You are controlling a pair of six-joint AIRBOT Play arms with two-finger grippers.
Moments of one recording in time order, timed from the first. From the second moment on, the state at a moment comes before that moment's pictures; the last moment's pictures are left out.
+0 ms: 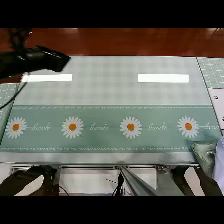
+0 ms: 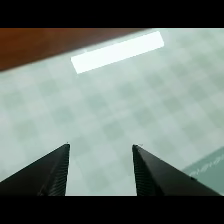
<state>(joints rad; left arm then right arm) -0.18 -1.07 1.18 1.07 -0.81 -1.11 -0.60 -0.79 1.20 -1.11 1.45 1.24</state>
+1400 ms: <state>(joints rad) -0.45 -1.32 1.25 1.69 -1.16 -1.63 0.16 -1.25 1.21 -1.55 1.38 1.46</state>
